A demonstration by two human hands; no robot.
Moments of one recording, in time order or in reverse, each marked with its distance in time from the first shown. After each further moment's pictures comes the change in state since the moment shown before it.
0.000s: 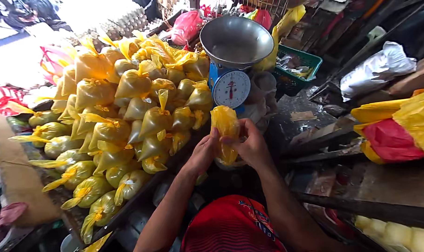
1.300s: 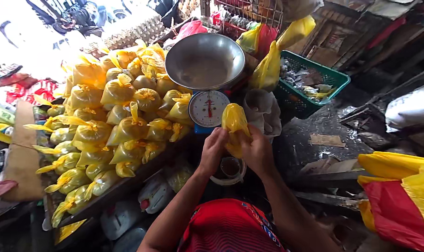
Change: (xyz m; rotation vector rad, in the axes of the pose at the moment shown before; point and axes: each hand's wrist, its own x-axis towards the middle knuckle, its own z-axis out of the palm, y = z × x) left_hand 0.180 -0.069 0.141 0.104 0.301 0.303; right_hand 0.113 0.109 -0.157 -0.116 -0.002 -0.212
